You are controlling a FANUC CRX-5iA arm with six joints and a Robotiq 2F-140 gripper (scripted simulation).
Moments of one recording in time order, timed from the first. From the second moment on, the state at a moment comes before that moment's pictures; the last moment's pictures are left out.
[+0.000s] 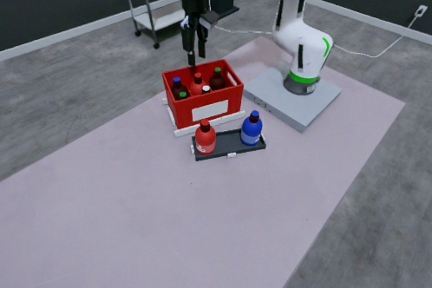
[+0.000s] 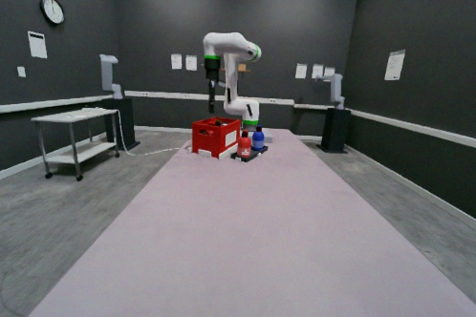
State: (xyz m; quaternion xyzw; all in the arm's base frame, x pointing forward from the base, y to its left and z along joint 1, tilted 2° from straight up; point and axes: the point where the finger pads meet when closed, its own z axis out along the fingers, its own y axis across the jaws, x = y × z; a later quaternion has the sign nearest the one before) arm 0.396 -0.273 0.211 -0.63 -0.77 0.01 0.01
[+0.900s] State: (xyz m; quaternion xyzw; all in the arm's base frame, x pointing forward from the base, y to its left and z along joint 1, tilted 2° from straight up) arm 0.396 -0.273 0.213 -0.63 -0.77 0.01 0.01
